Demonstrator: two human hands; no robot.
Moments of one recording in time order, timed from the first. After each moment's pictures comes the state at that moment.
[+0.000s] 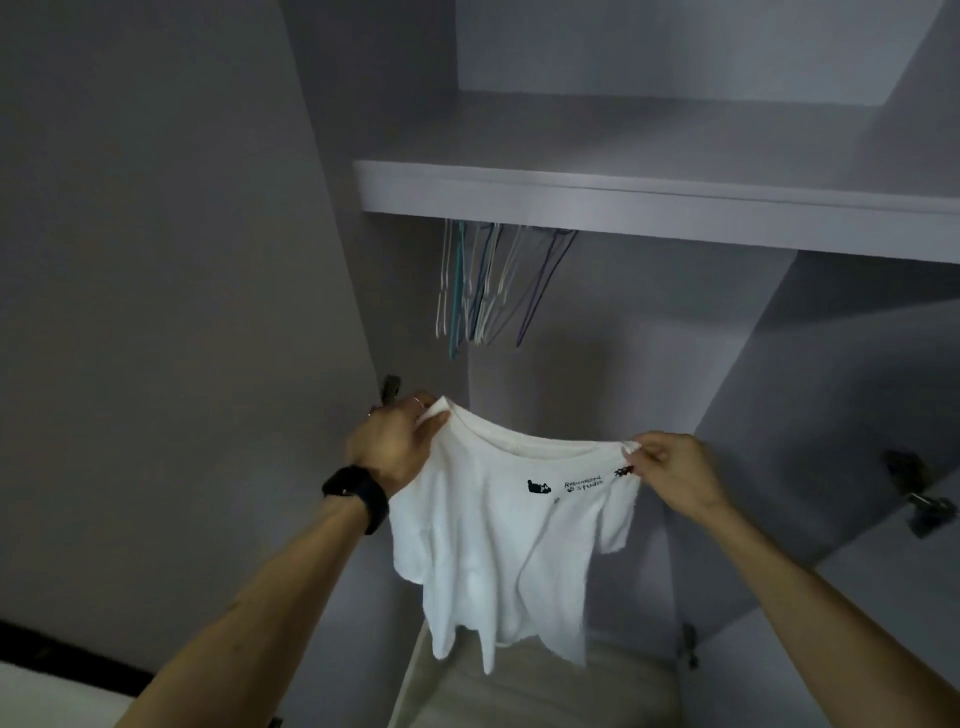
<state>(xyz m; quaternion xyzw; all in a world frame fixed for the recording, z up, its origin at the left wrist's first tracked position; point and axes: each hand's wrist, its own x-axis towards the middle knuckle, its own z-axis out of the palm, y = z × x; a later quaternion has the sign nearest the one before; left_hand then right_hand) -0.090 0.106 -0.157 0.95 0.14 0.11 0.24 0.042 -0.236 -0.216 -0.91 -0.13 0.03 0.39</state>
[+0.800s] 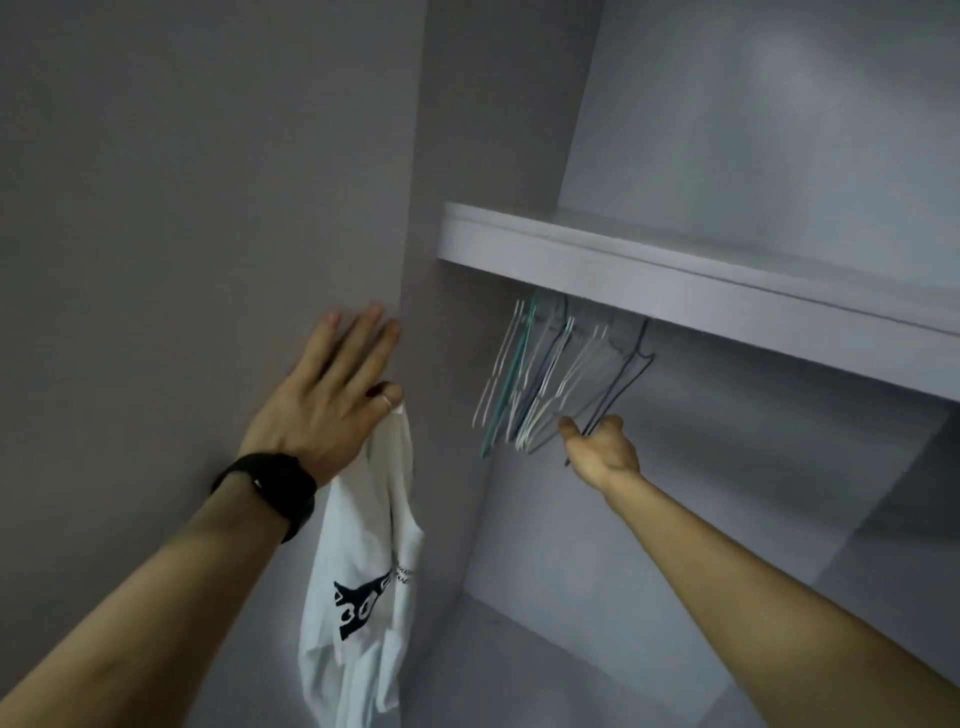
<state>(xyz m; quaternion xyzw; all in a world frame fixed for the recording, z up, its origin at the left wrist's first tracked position) -0.070 0.187 -0.119 0.84 0.12 0.27 -0.46 0.180 -0.020 -0.162 -0.91 -0.12 0.06 0.38</state>
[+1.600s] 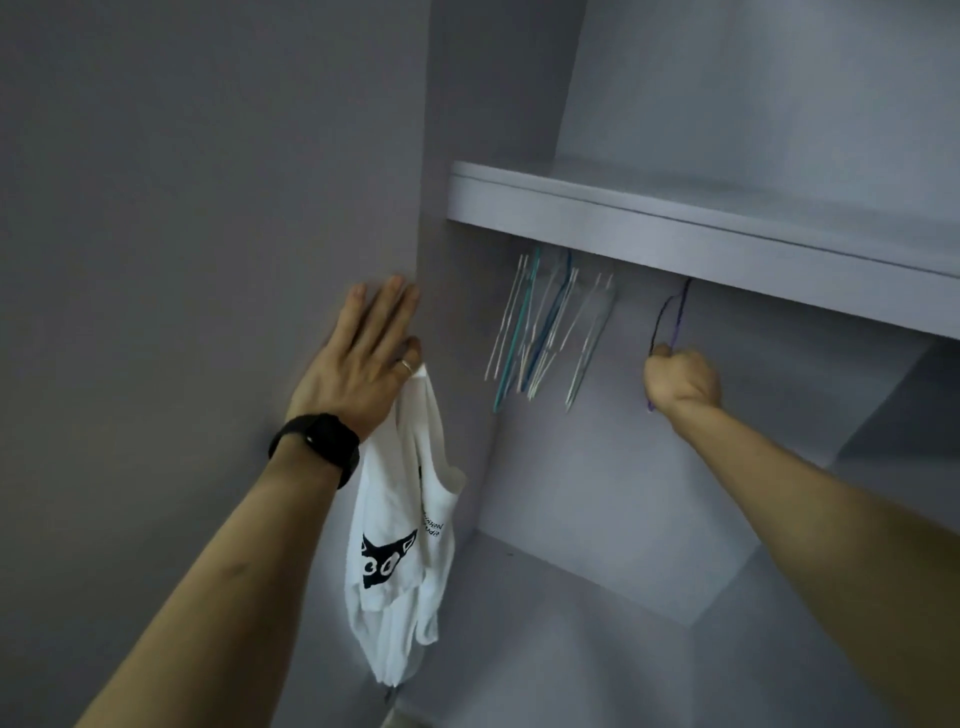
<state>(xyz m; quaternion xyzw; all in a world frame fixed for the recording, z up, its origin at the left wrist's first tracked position) -0.068 0.189 -0.132 0.87 0.18 0.14 -0.43 0.188 -0.059 -0.127 -0.93 -0.01 -0.09 0.35</state>
